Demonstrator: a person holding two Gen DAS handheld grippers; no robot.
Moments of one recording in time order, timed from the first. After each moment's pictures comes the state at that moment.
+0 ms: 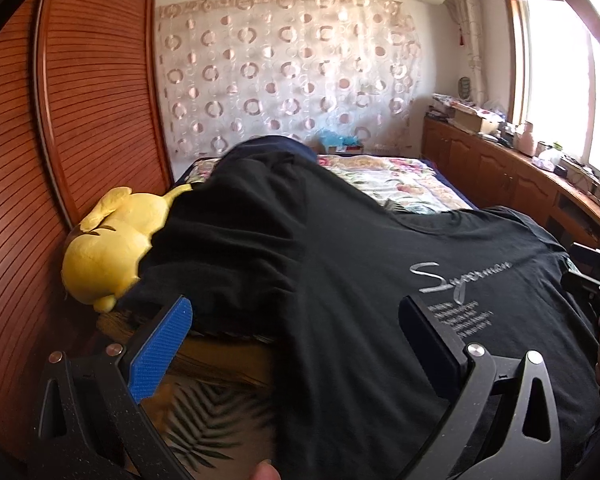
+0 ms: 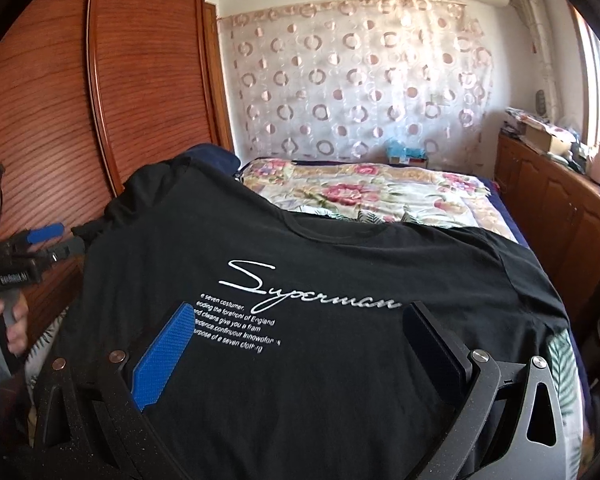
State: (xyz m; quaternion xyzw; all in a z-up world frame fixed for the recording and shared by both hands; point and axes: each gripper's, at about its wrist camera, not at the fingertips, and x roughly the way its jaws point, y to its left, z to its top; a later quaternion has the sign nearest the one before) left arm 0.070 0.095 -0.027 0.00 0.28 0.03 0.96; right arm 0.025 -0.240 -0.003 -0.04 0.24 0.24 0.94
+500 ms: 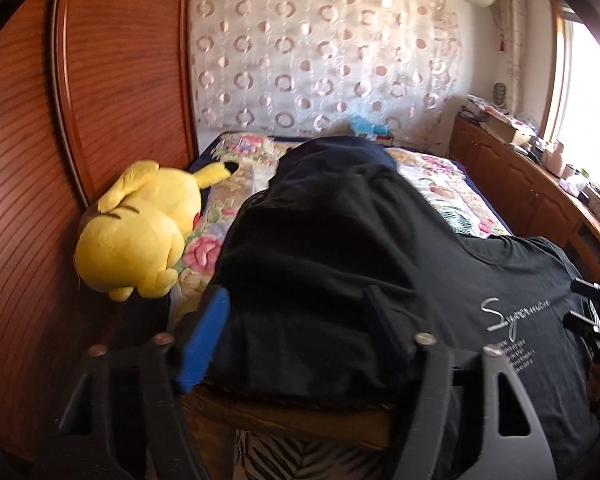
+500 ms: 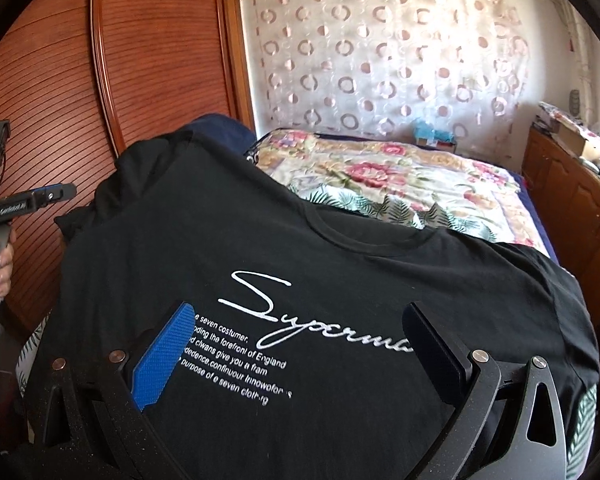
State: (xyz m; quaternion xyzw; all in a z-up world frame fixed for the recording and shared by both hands) left arm 0.123 0.184 -0.026 -0.06 0.33 0.06 0.94; right arm 0.090 -0.229 0.000 -0.07 0.29 0.28 0.91
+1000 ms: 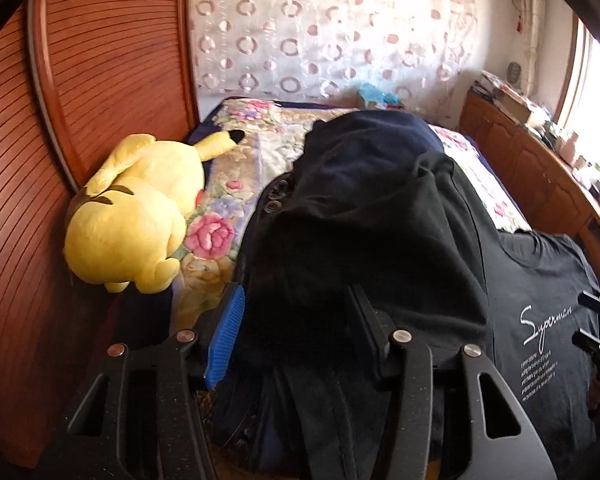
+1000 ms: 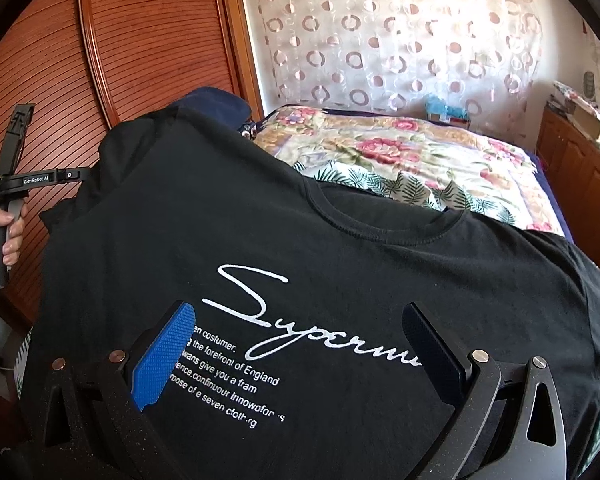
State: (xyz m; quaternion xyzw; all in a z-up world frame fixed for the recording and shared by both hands) left arm 0.182 0.215 -0.044 -0.05 0.40 0.06 0.91; right arm 0.136 -0.218 0.001 -0.08 0.33 0.29 0.90
